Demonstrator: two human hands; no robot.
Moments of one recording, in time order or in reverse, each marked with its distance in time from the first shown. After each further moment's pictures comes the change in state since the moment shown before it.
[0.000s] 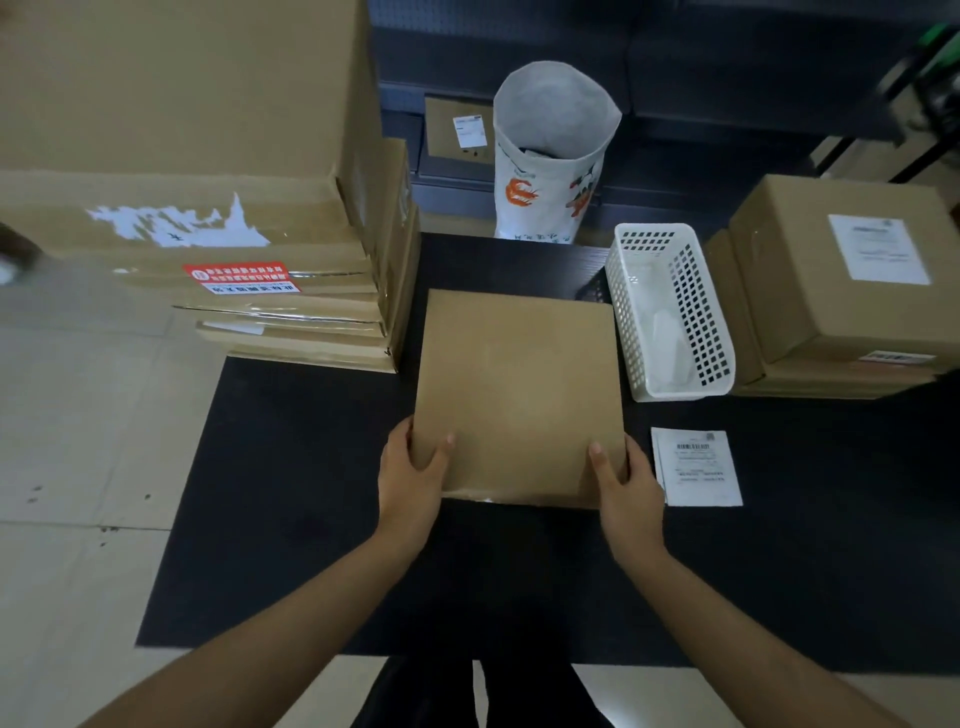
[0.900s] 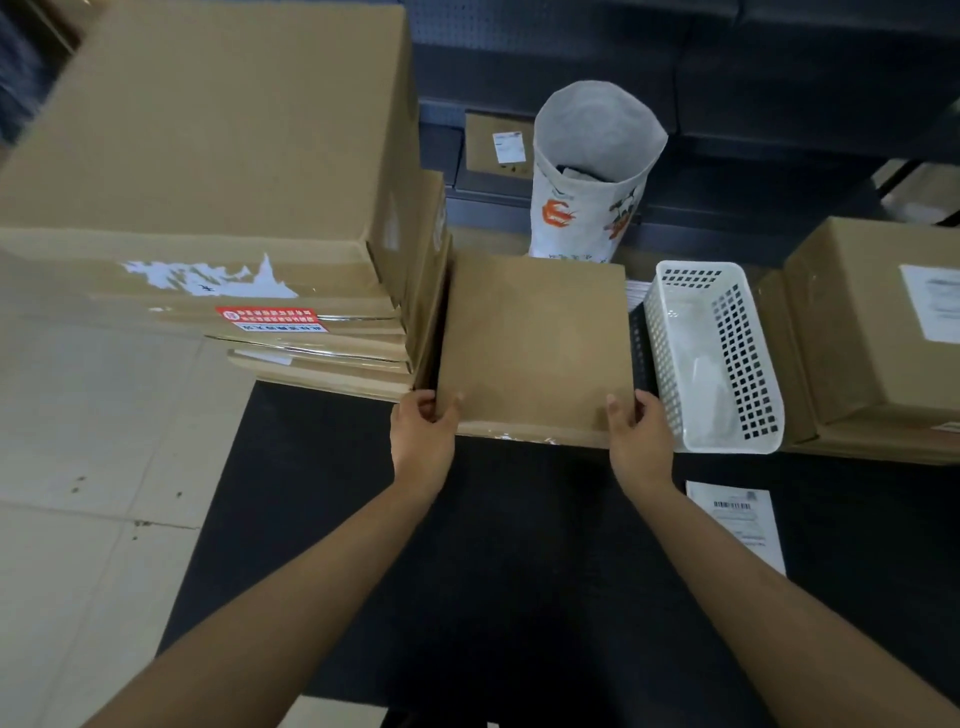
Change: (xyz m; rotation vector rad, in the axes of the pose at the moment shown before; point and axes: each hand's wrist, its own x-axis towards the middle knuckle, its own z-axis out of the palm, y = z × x) left_hand 0.083 0.047 0.006 0.065 0.187 -0.050; right_hand 0.101 -0.057 0.039 -0.155 0.024 -0.070
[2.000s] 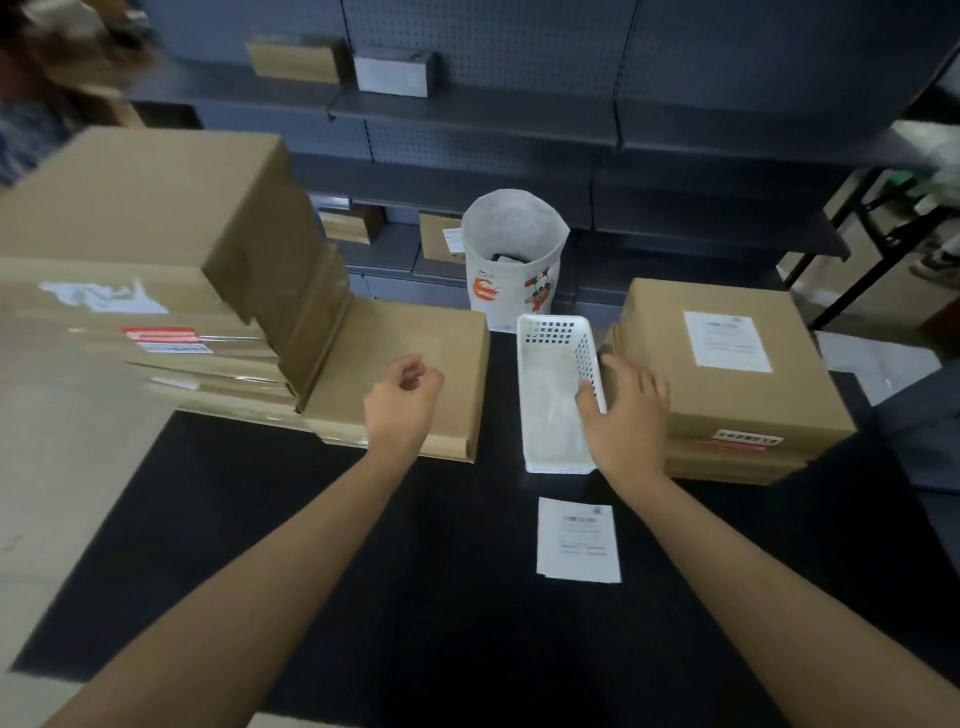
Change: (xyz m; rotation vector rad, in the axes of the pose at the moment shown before) left_hand -0.119 0.117 0.108 -0.082 0.086 0.251; right_hand 0.033 -0.005 -0.202 -0.288 0.208 -0.519
